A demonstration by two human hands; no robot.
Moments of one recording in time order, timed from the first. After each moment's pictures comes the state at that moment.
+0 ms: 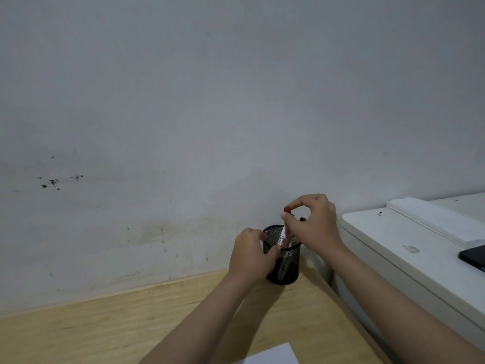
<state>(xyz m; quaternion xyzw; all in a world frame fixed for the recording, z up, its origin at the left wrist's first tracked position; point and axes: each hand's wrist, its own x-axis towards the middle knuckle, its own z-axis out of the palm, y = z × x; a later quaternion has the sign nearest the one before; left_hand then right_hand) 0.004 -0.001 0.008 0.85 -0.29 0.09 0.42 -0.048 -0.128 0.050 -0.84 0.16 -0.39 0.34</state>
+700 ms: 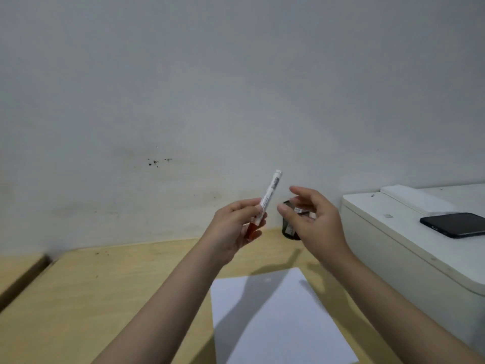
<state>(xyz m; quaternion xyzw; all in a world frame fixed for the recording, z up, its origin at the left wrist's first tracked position) -0.151 0.178 0.102 0.60 -0.17 -0.21 0.76 -0.222 0.034 0.089 -0.74 0.03 -0.38 0.55</state>
